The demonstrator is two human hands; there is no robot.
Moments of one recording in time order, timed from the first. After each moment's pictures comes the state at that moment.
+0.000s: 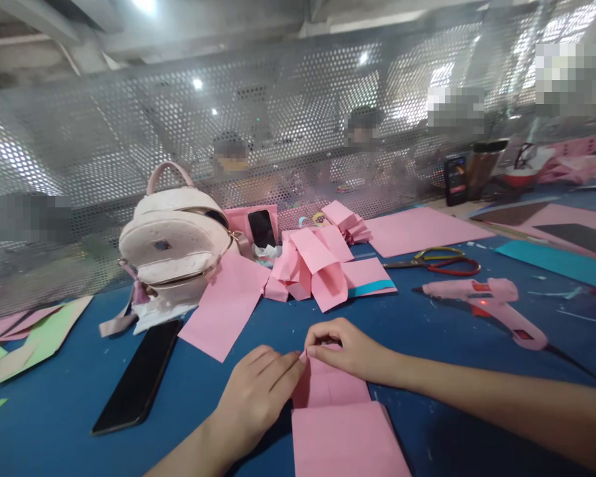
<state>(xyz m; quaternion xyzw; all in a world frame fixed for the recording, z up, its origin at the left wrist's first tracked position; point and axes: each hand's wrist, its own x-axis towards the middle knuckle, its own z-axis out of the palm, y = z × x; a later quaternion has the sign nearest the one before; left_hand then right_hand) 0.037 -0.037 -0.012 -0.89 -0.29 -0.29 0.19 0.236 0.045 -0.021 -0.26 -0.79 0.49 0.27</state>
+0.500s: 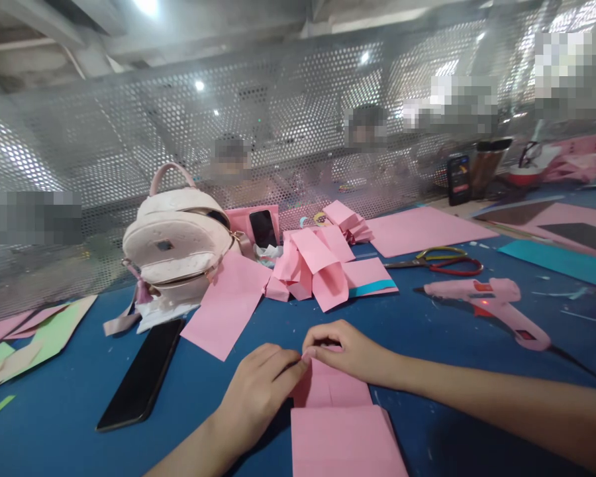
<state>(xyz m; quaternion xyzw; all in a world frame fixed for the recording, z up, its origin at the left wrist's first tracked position) 0.038 -0.036 -0.020 -0.89 -0.33 -0.29 0.13 0.236 0.045 -0.028 -0.24 -0.79 0.49 0.27</state>
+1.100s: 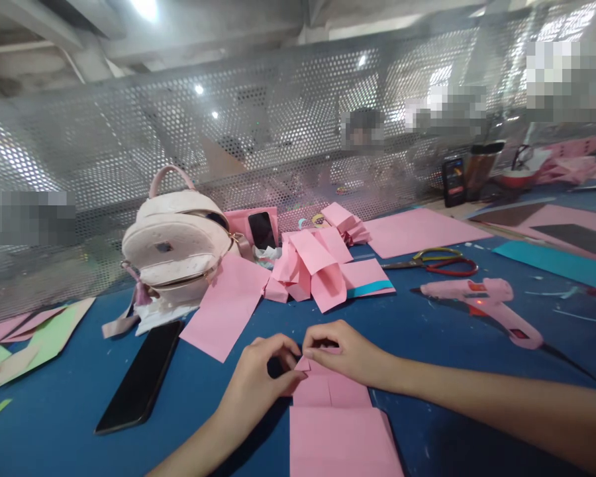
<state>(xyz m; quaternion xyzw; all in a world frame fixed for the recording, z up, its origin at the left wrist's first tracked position) 0.048 -0.031 -0.013 -0.69 -0.57 -0.33 -0.30 0.237 0.041 -0.025 -0.25 -0.80 0.47 0.27</state>
